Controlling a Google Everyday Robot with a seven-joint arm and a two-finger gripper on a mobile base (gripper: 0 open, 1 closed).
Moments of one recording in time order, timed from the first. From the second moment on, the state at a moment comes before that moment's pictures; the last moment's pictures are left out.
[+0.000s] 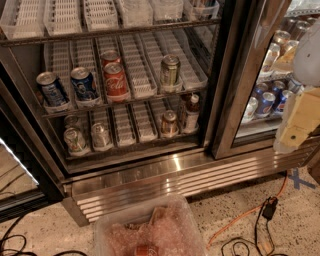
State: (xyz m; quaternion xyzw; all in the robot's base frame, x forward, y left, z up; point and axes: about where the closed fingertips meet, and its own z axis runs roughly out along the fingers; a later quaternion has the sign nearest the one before) arm 0.438 -0.217 0.976 -0.60 0.78 -0.03 0.16
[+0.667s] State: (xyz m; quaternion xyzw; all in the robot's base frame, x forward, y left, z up) arm 0.459 -0.191 0.944 -0.61 0.78 0.00 0.17
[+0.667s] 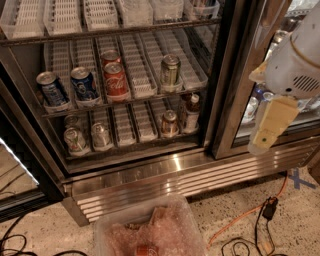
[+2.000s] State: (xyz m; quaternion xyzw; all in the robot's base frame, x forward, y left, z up) arm 0.487 -0.131 0.858 -0.60 0.78 0.07 0.14
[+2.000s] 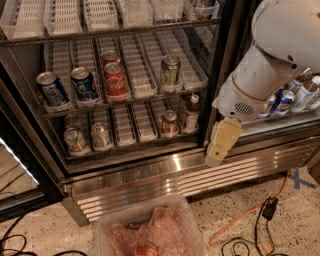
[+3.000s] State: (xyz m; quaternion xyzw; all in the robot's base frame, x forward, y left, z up) arm 0.552 -0.094 0.685 -0.53 0.82 0.13 0.18
